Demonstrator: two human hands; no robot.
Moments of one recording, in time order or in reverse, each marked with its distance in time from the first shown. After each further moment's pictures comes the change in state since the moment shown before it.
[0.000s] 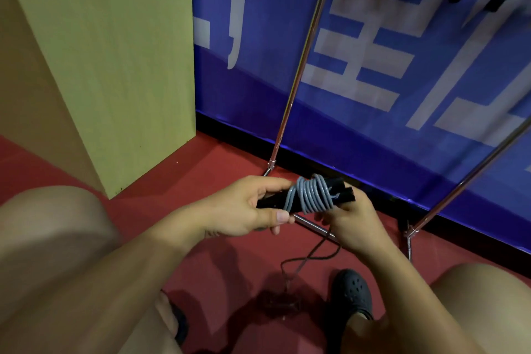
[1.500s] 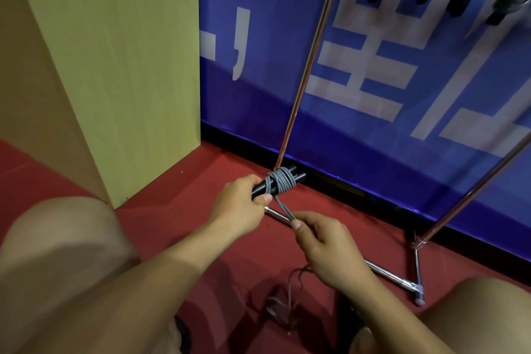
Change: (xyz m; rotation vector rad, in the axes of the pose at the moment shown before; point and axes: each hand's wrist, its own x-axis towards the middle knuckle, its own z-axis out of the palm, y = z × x) left_hand 0.029 -0.049 -0.010 0.550 0.698 -0.340; right_hand -0.015 0.006 0.040 -0.317 -0.061 -0.028
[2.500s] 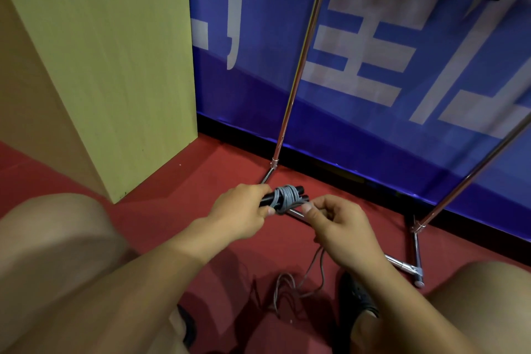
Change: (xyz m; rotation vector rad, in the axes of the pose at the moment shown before) left_hand -0.007 -0.005 0.006 0.387 -0.248 0.163; right_hand 0.001 0.013 -0.010 0.173 0.114 0.165
